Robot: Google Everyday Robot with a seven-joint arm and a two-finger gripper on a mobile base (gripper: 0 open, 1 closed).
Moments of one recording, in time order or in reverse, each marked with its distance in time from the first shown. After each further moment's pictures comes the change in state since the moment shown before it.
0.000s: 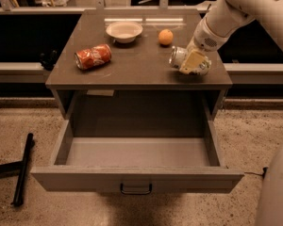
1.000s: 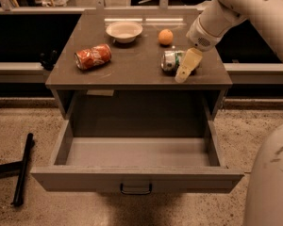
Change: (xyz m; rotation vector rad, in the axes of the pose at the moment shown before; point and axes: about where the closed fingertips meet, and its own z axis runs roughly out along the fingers) arm -0.012 0.002 0.013 -0.041 -0.011 -0.001
